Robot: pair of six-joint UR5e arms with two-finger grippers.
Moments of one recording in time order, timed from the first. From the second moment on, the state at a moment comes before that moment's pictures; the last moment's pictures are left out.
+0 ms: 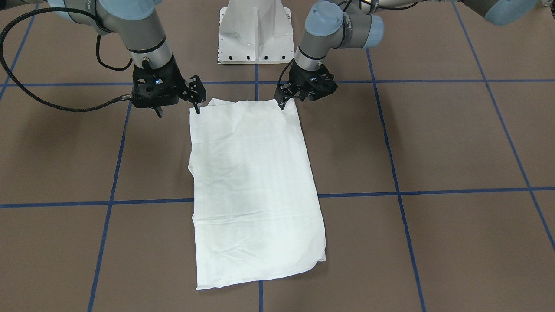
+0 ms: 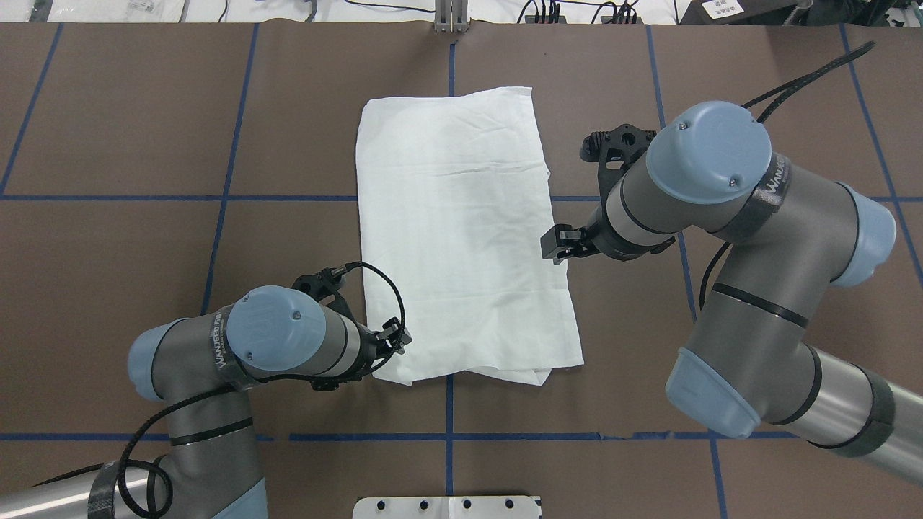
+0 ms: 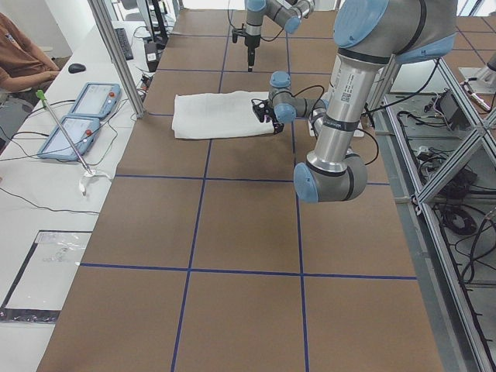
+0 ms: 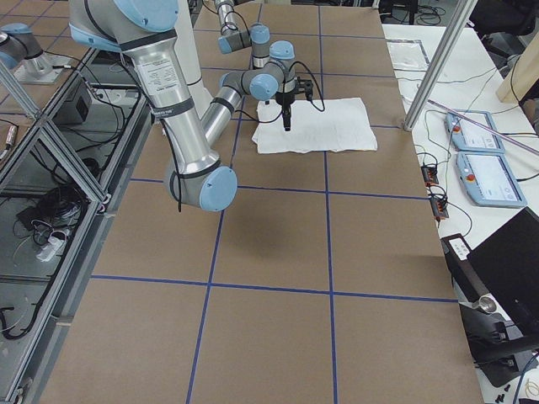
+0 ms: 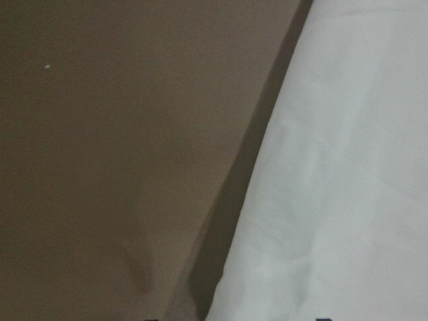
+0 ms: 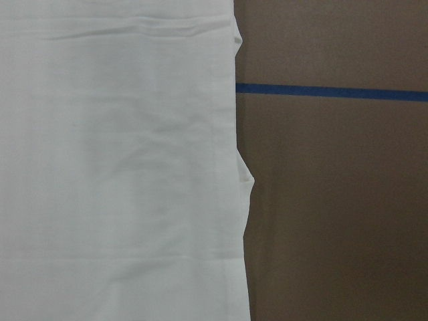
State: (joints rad) left arm -0.34 -2.03 -1.80 -1.84 -1.77 -1.89; right arm 0.63 -1.11 2.00 -1.68 1.92 1.08
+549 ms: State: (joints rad) left arm -0.34 -2.05 -1.77 -1.84 -1.76 -1.90; right arm 0.63 -1.12 2.00 -1.68 1.92 1.08
